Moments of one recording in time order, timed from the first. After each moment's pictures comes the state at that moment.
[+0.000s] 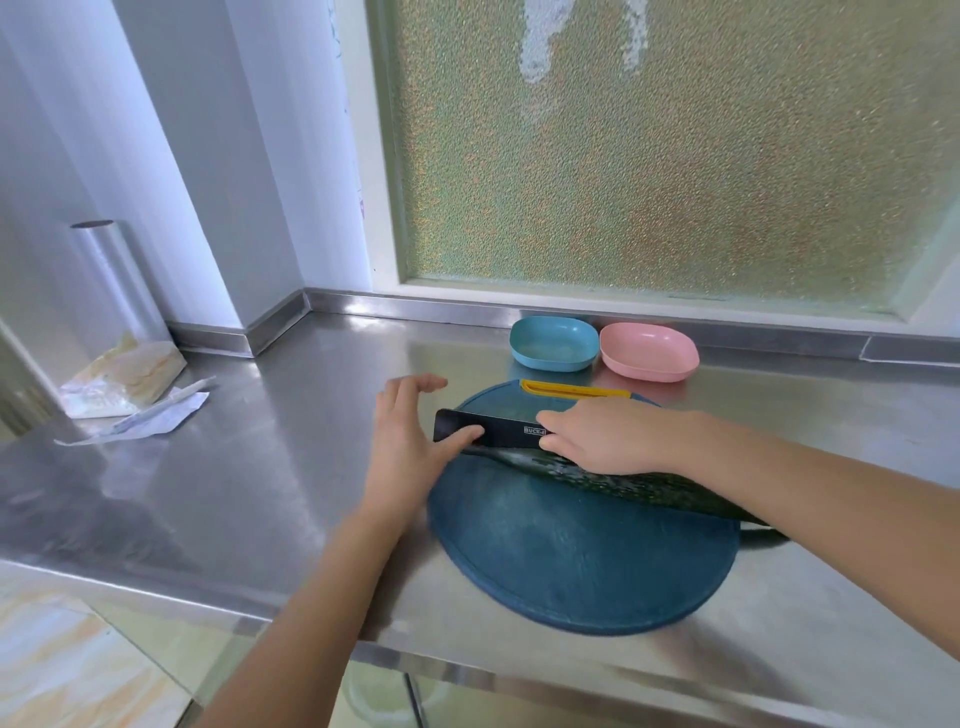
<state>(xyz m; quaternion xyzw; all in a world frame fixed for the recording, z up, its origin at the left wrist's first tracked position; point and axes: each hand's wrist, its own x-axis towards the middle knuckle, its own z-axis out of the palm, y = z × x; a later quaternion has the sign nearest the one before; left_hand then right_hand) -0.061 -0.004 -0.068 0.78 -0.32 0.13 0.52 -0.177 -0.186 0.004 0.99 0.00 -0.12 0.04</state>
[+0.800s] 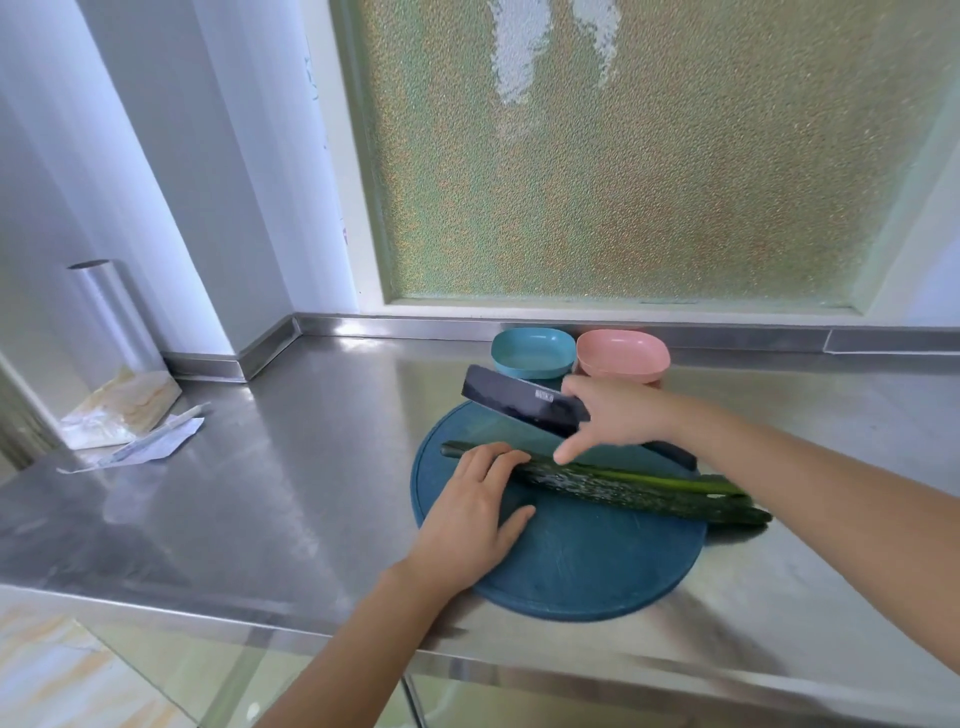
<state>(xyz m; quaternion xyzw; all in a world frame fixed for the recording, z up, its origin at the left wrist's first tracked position) -0.127 -0.019 -0.083 0.78 -0.55 0.09 0.28 -0.191 -0.229 0.007 0.98 -0.11 -0.06 -0.14</state>
